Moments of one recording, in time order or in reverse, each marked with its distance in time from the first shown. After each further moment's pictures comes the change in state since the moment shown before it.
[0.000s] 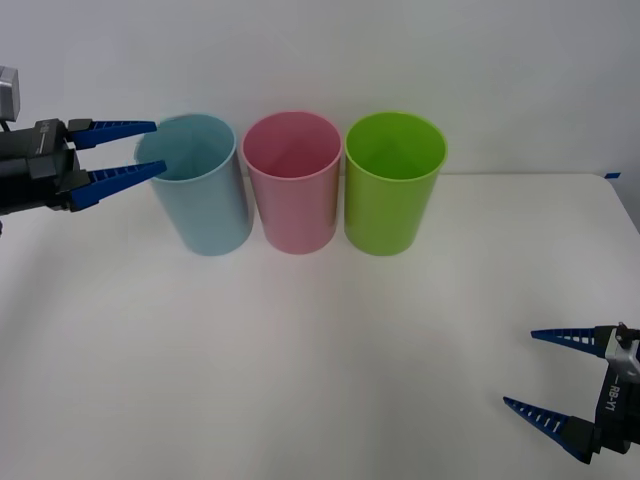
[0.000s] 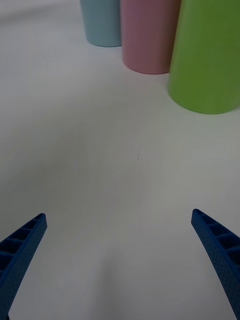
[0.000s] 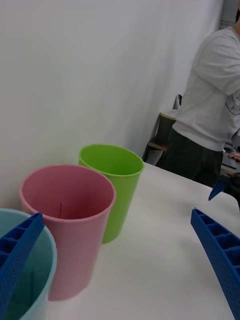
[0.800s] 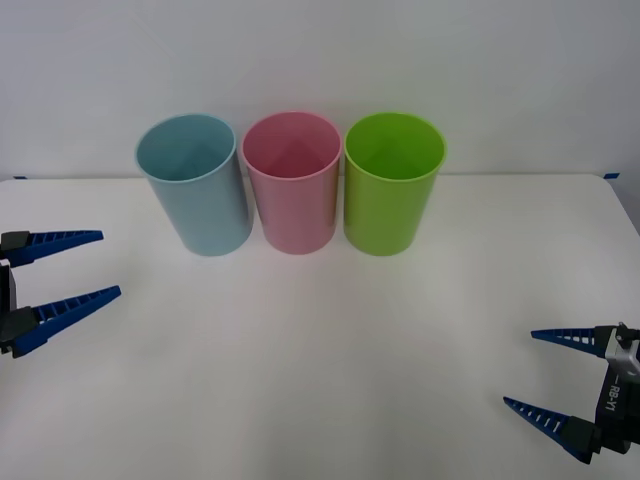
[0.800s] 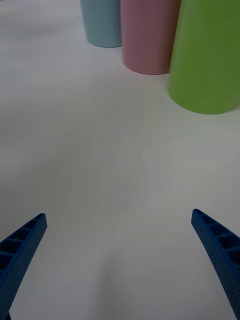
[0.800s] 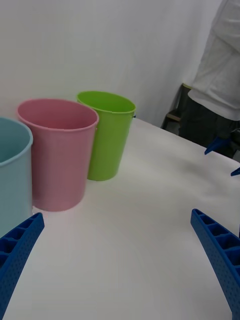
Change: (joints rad) right arm 0.000 0.000 0.000 0.000 0.000 0.000 0.000; left arm 0.755 -0.326 0.795 -0.471 -0.607 -0.041 0.272
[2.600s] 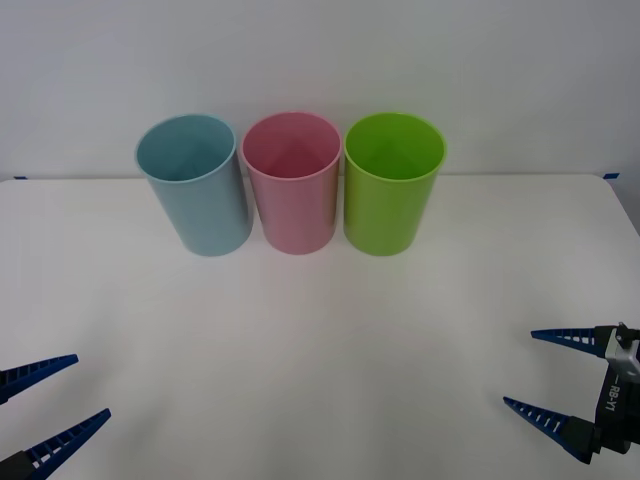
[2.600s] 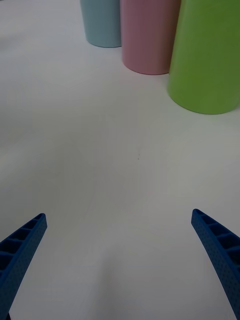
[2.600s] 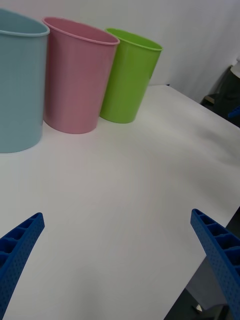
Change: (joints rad) right arm 0.000 0.000 0.000 0.000 0.000 0.000 0.000; left arm 0.305 -0.407 0.226 -0.088 -0.265 -0.153 -0.049
